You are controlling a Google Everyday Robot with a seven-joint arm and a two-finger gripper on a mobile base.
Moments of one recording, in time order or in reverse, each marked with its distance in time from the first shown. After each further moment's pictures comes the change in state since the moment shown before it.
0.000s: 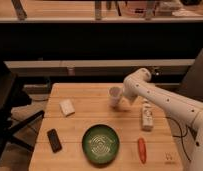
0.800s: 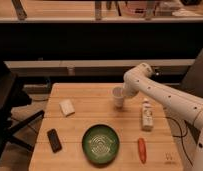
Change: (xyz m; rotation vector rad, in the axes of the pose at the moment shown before) arm 0.008 -0.008 -0.030 -0.008 0.010 -0.048
